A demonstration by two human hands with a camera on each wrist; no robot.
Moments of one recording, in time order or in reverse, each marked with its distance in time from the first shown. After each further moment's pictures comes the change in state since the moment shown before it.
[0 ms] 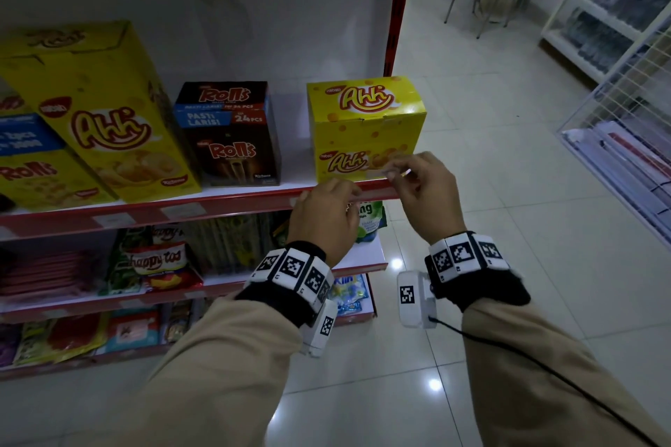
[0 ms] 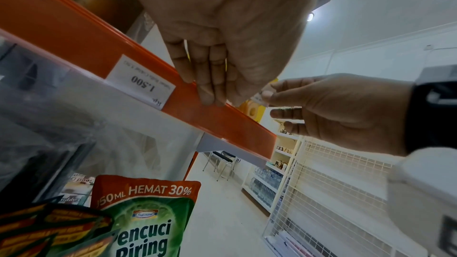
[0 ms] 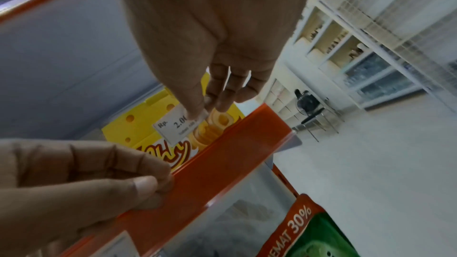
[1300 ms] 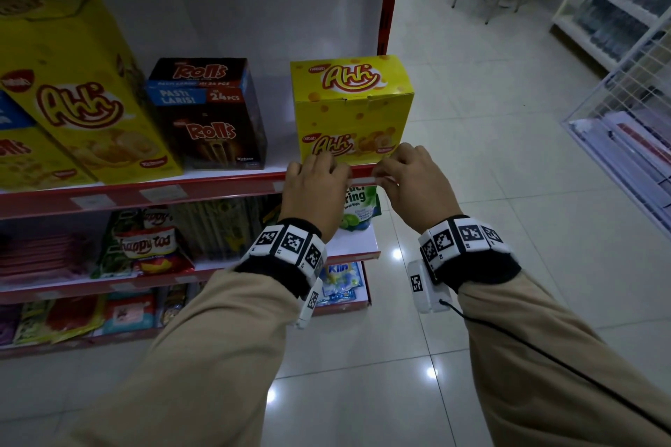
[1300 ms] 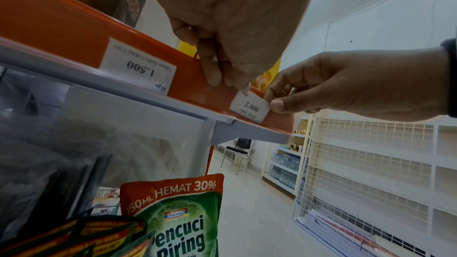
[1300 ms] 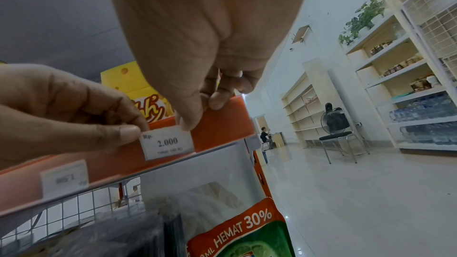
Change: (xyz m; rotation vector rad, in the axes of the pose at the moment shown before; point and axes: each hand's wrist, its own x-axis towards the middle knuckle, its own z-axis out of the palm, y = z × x) left_hand 0.018 0.004 0.025 0.458 0.066 0.059; right_hand 0.002 0.021 -0.006 -0.453 -0.291 -0.164
